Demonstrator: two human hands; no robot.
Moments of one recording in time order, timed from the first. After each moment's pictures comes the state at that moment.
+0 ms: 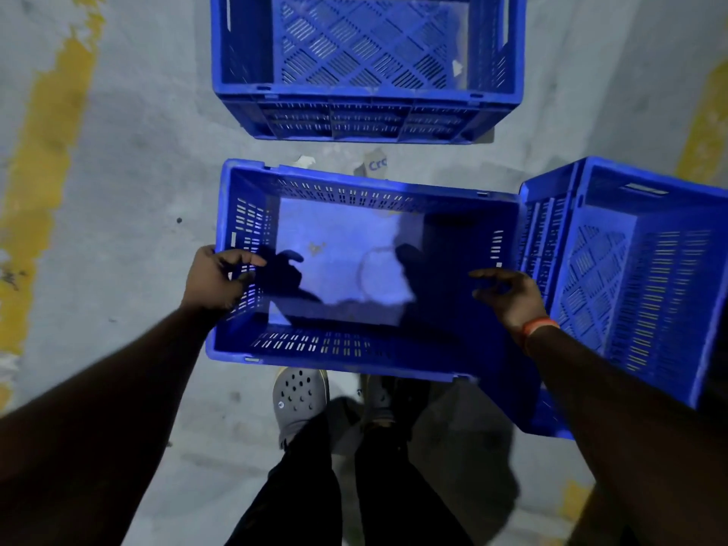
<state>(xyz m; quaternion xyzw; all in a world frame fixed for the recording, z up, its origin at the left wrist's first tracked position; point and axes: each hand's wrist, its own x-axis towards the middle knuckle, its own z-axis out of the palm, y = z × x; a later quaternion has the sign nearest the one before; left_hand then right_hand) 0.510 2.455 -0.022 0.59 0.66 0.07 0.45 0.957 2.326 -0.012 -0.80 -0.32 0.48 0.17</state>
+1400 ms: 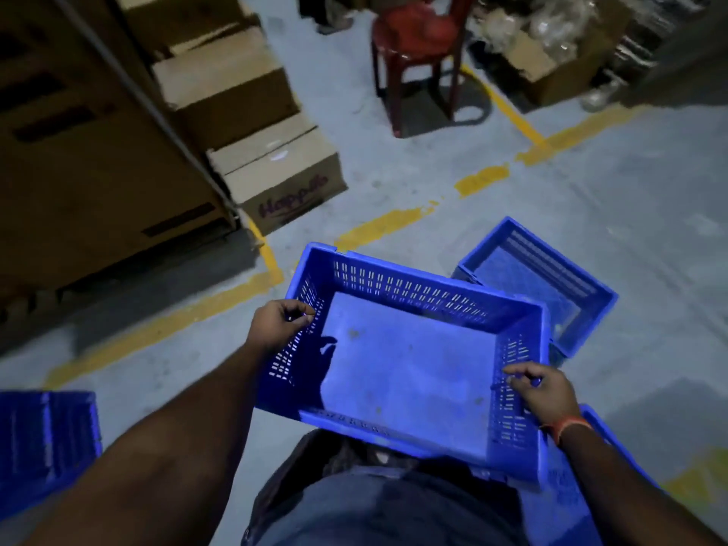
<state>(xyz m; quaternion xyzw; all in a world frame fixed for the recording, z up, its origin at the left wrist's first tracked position) 0.389 2.158 0.510 0.34 0.85 0.24 0.32 0.850 2.329 0.479 -0.60 -0.65 0.46 0.07</state>
